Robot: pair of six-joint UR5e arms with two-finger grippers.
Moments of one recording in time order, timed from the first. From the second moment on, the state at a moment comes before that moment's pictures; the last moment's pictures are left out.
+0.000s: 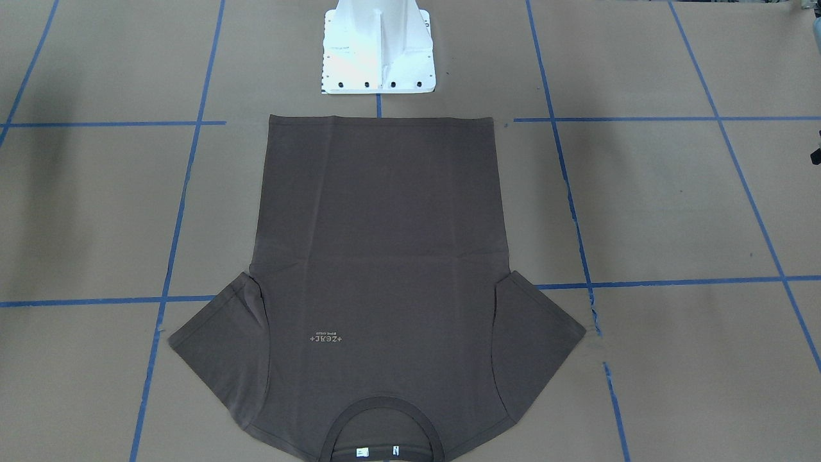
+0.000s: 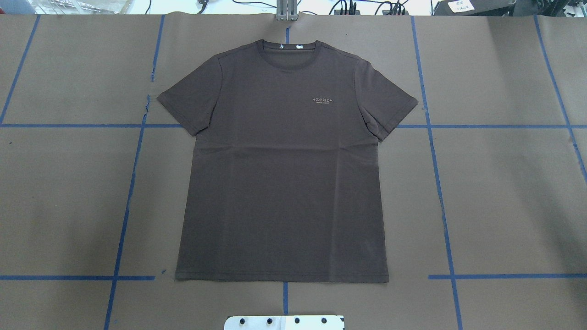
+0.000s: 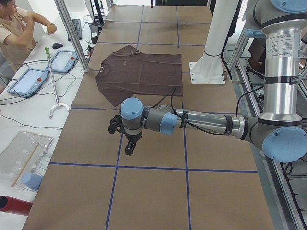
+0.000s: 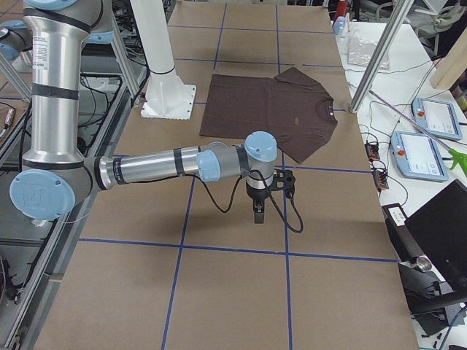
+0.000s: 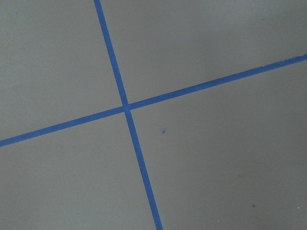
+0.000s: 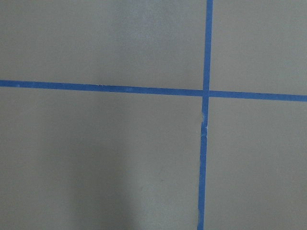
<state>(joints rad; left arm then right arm) -1.49 -1.51 -1.75 -1.65 -2.40 0.05 1.41 -1.67 1.85 -1.53 2.27 0.23</state>
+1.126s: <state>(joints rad) -1.48 -1.51 -1.86 -1.65 -2.37 0.05 1.23 -1.53 1.75 -1.27 2.20 0.49</state>
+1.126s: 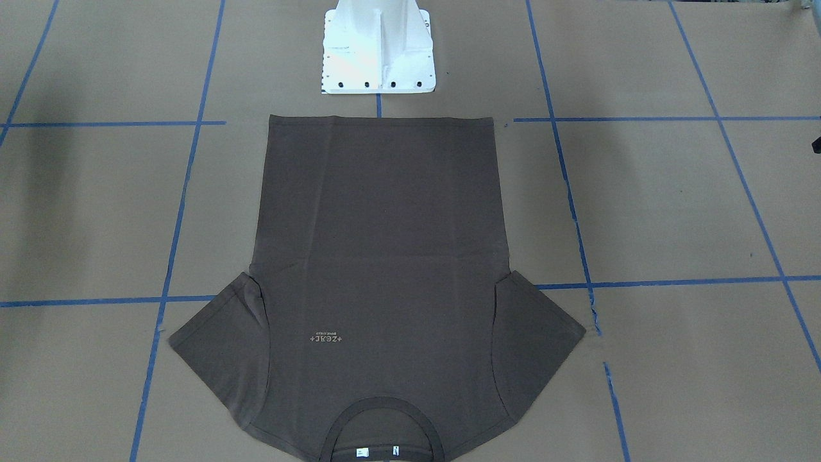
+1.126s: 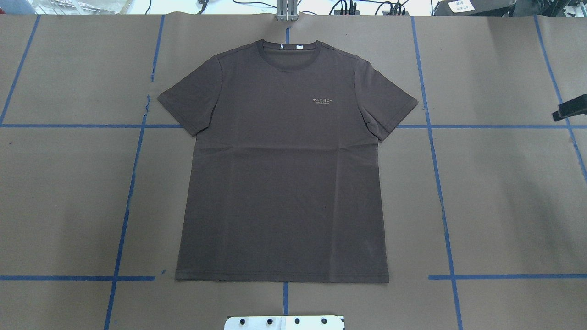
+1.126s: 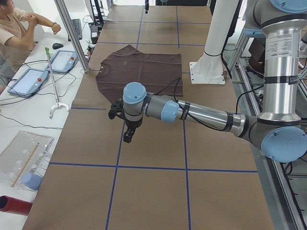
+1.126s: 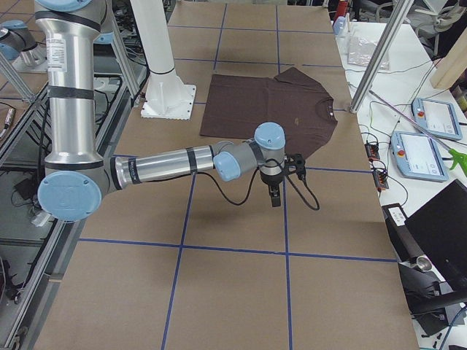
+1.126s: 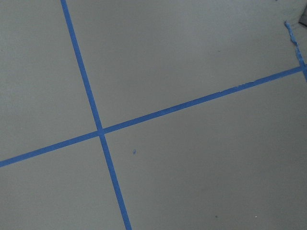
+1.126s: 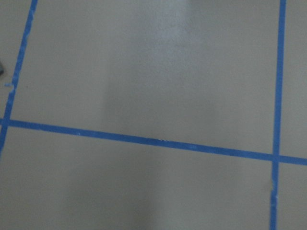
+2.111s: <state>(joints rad) -1.45 -1.53 -1.73 -1.87 -2.44 0.05 0.95 -0.94 1.16 -0.98 1.95 1.17</state>
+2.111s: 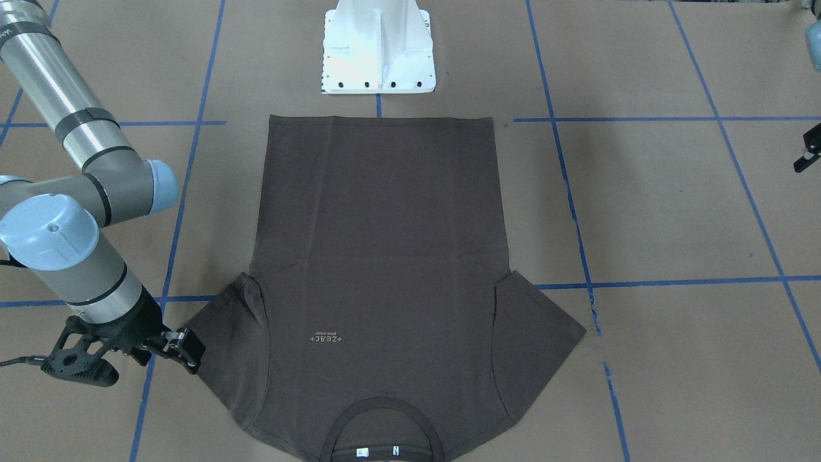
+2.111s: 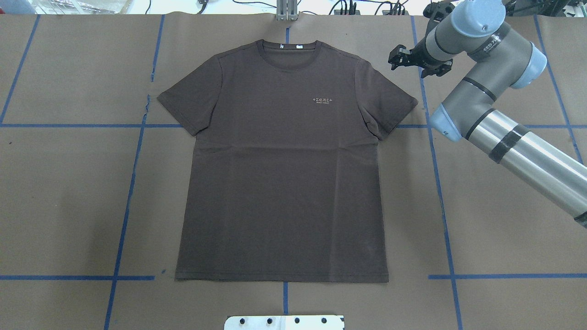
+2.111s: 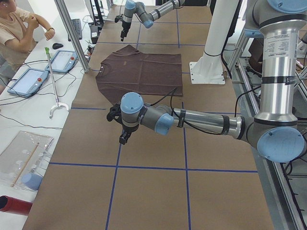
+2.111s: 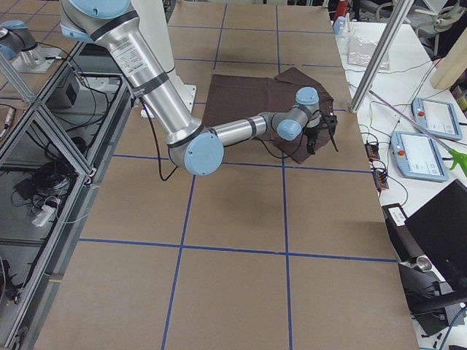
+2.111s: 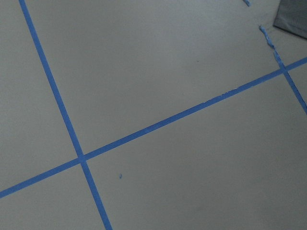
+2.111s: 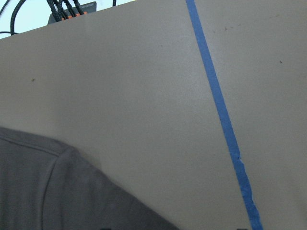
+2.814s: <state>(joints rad) -1.45 -1.53 -1.74 -1.88 -2.45 0.05 0.90 -0.98 1.13 -0.98 1.93 1.18</state>
